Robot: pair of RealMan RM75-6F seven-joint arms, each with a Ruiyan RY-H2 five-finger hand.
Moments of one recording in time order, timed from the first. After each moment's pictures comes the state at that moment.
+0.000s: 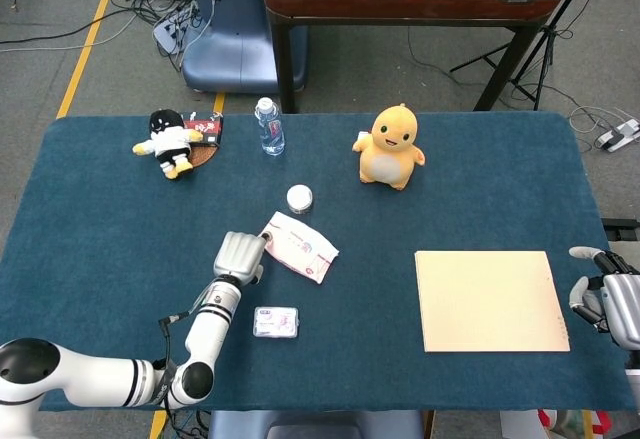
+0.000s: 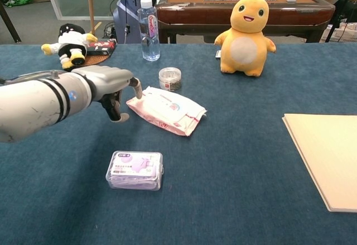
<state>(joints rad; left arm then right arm) -1.00 -1.68 -0.21 -1.63 0.44 1.20 0.95 0.07 -1.01 0.07 -1.63 -1.46 1.45 0.08</state>
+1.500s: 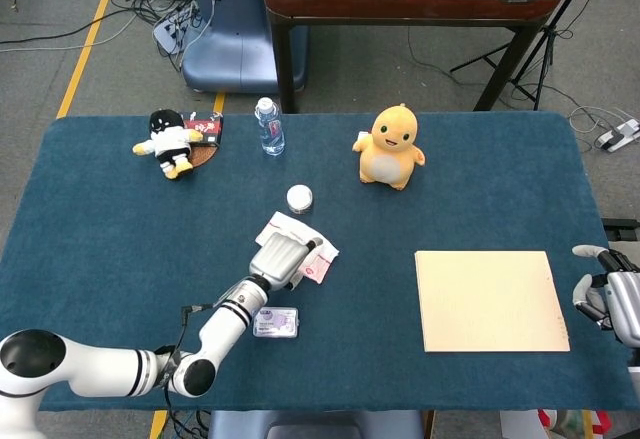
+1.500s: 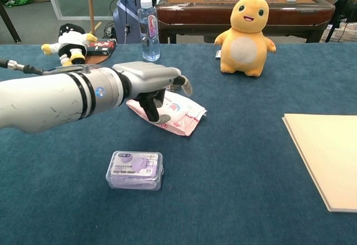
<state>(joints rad) -1.08 -1.67 -0.18 -1.58 0.68 0.95 0.77 0.07 -1.00 0.08 -1.63 -1.44 1.43 0.10</state>
